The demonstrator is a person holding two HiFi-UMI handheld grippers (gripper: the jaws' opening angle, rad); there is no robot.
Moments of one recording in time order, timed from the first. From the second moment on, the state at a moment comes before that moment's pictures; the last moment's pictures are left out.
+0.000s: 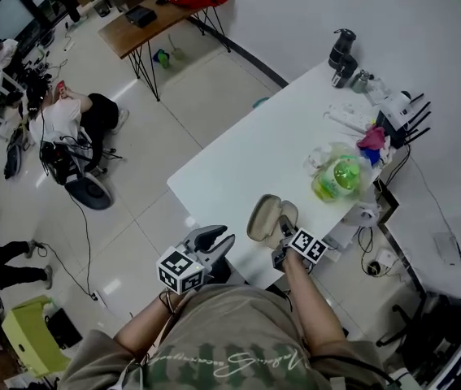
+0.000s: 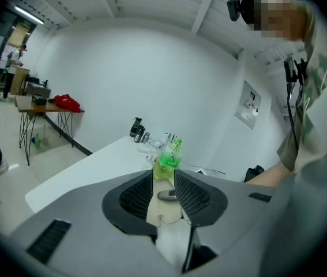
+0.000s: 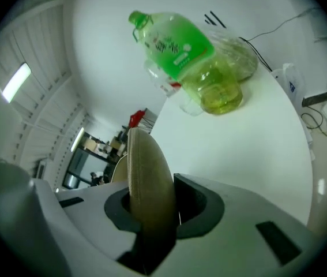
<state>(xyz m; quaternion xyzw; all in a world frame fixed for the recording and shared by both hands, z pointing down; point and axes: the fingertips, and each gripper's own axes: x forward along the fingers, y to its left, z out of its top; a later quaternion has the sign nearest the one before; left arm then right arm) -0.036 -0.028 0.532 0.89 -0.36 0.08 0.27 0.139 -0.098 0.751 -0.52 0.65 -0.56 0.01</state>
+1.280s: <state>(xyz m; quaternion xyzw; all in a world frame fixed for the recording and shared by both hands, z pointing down) -0.070 -0.006 0.529 0.90 -0.32 0.05 0.30 0.170 -0.091 0.738 -0.63 0.66 -0.42 -0.04</state>
